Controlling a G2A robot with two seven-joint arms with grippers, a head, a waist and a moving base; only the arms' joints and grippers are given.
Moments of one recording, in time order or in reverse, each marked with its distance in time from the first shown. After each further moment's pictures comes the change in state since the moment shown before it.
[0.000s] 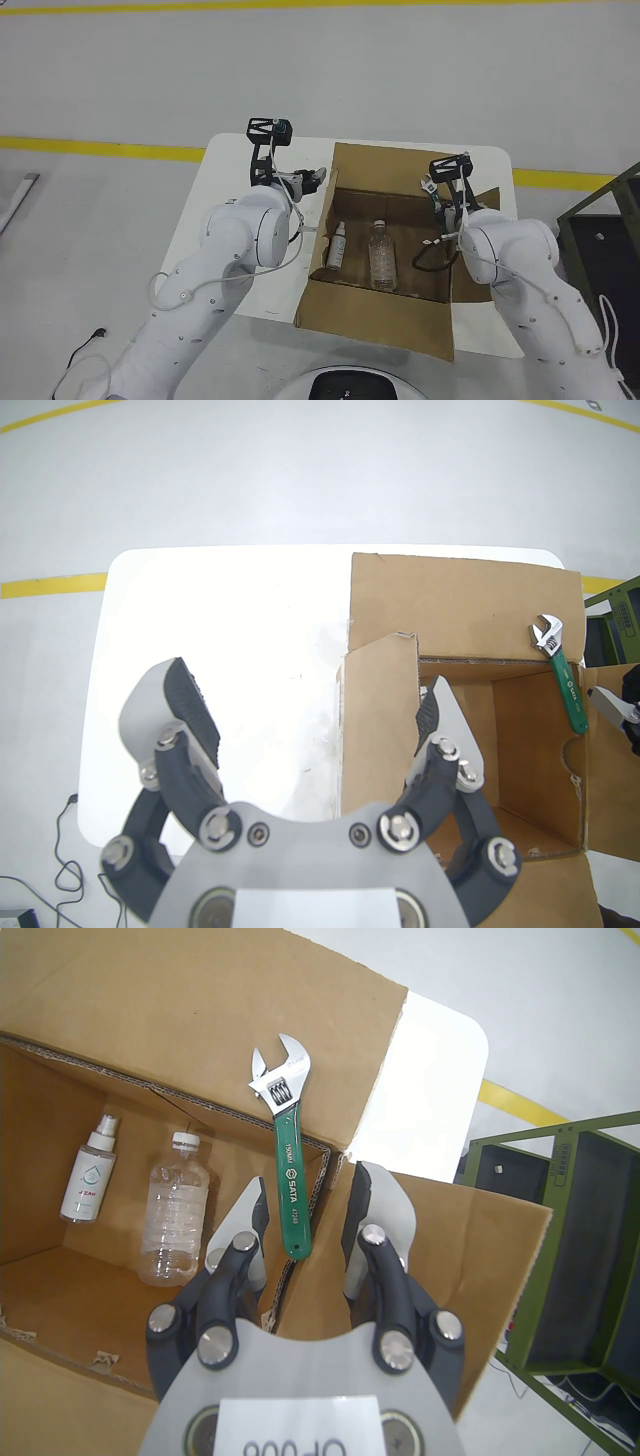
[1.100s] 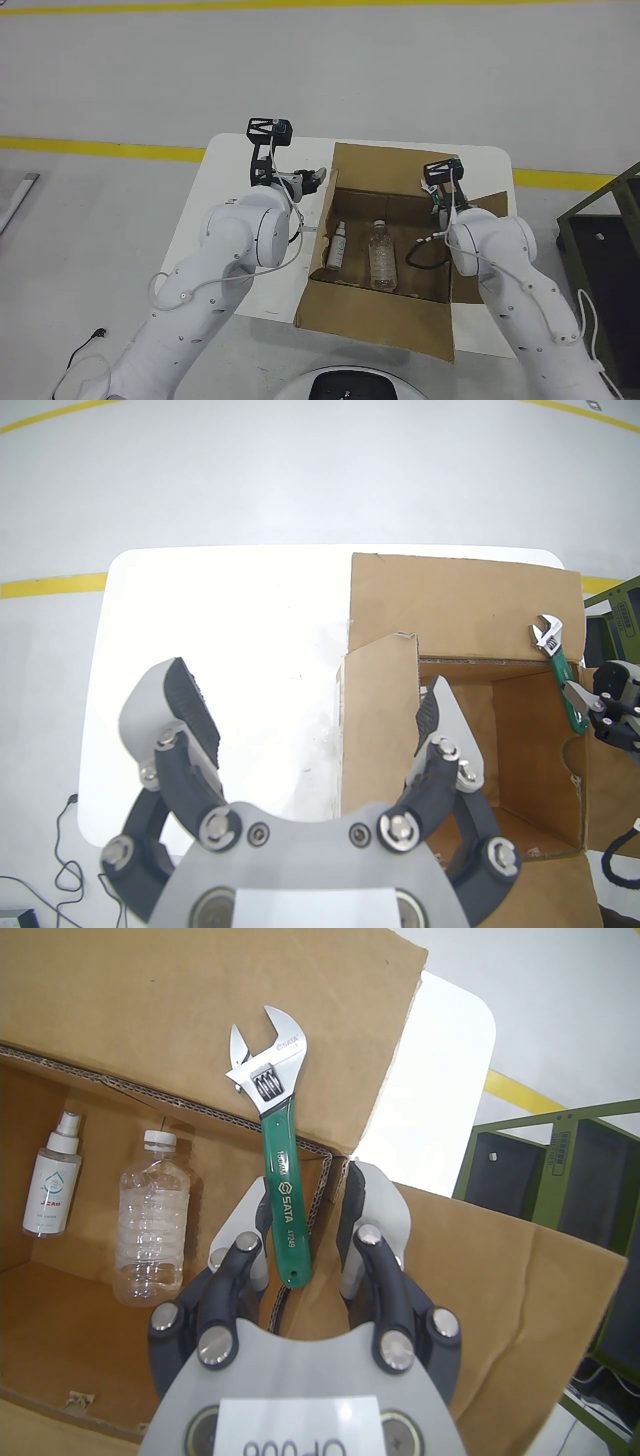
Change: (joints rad) left arm 0.000 0.000 0.000 0.000 0.000 0.000 0.000; right arm 0.014 -0.045 -0.020 0.100 -0.061 -0.008 -0.017
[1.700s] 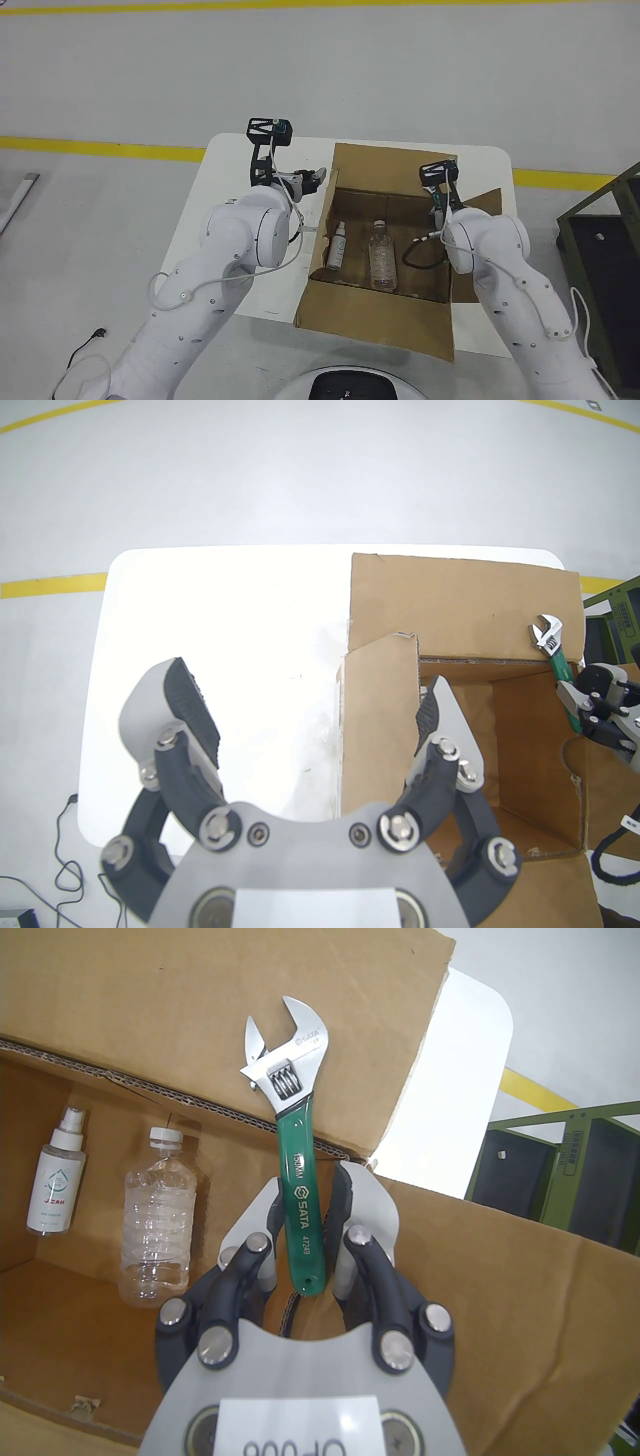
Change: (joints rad) left arm 0.000 0.000 0.000 0.000 0.000 0.000 0.000; right arm 0.009 -0.024 -0.002 0.036 0.007 -0.012 -0.003
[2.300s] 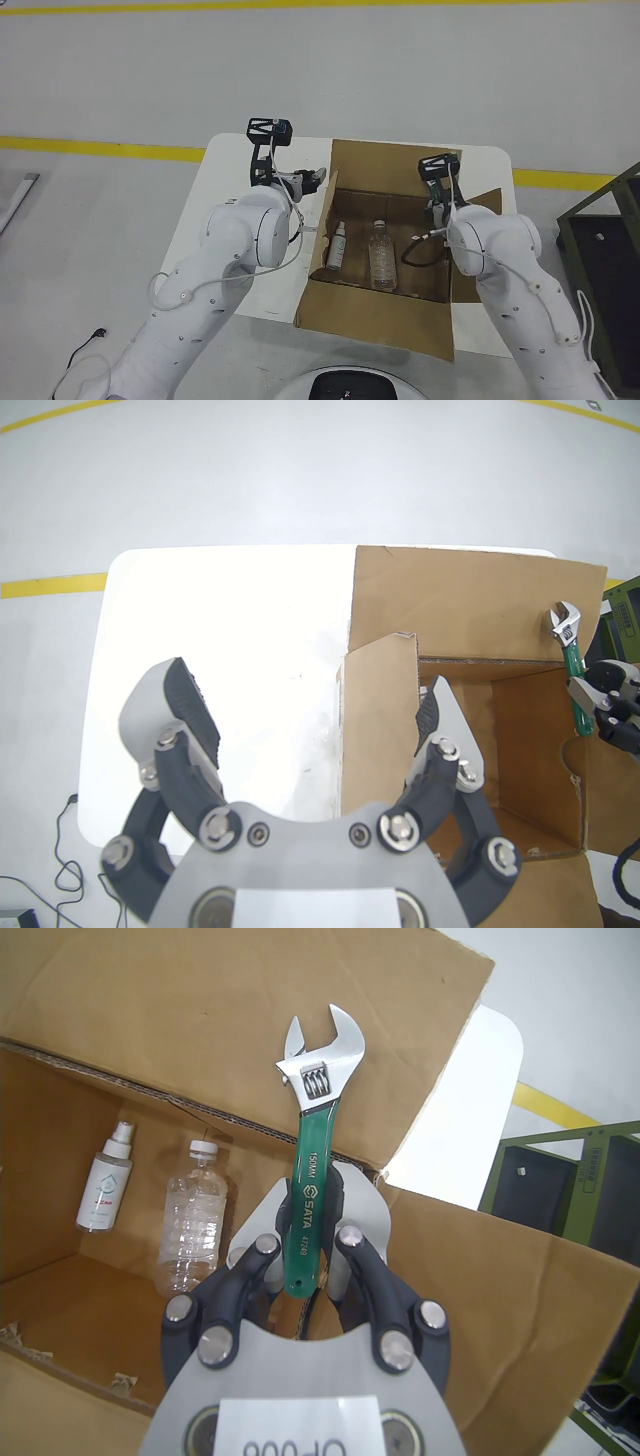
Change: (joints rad) left arm 0.000 0.000 0.000 0.000 0.000 0.000 0.000; right arm -0.018 -0.015 0.040 -0.096 0.049 -0.022 -0.004
